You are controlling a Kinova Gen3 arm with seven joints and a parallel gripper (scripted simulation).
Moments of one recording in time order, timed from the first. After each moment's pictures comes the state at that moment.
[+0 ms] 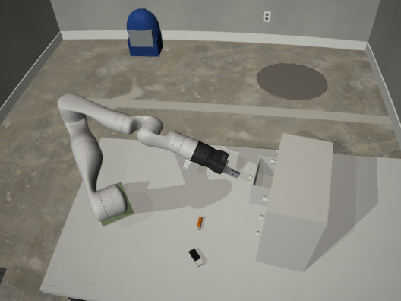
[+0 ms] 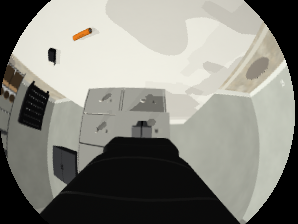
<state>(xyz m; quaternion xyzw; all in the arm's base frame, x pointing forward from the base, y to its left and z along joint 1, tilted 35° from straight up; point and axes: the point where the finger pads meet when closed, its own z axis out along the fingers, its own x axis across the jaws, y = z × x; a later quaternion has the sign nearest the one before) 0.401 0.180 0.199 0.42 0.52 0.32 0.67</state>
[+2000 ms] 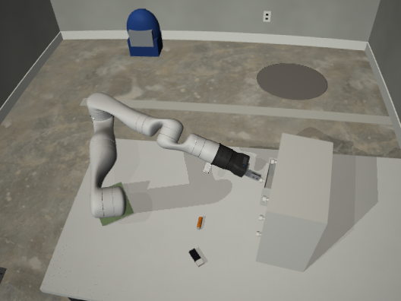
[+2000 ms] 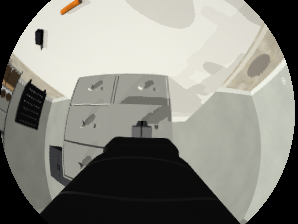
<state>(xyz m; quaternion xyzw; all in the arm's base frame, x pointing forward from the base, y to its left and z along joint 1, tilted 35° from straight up) 0.469 0.180 0.229 0.42 0.52 0.33 0.66</state>
